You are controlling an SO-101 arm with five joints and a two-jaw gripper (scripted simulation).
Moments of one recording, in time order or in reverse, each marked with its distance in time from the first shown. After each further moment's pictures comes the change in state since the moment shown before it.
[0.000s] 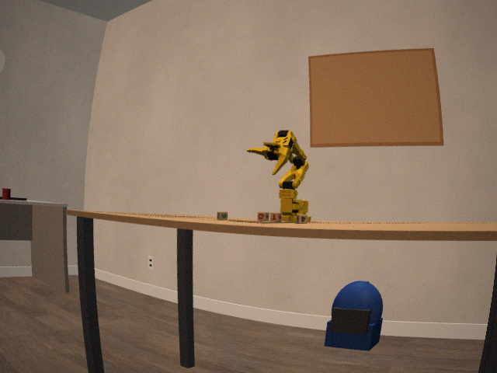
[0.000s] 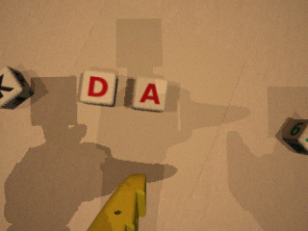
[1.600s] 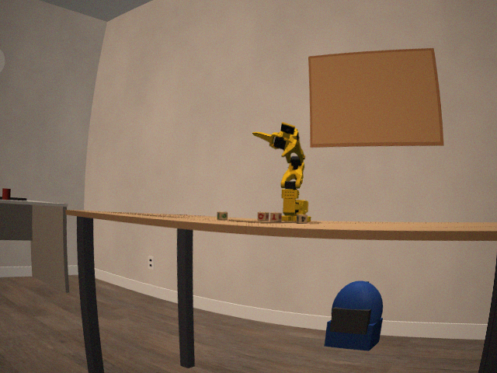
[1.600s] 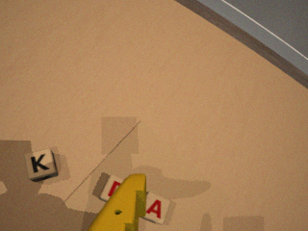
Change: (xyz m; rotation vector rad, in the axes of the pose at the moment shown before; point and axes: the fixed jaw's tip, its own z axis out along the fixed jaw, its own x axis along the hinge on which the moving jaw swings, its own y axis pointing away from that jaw) arm -0.058 0.034 -0.024 -0.064 -0.397 -0.321
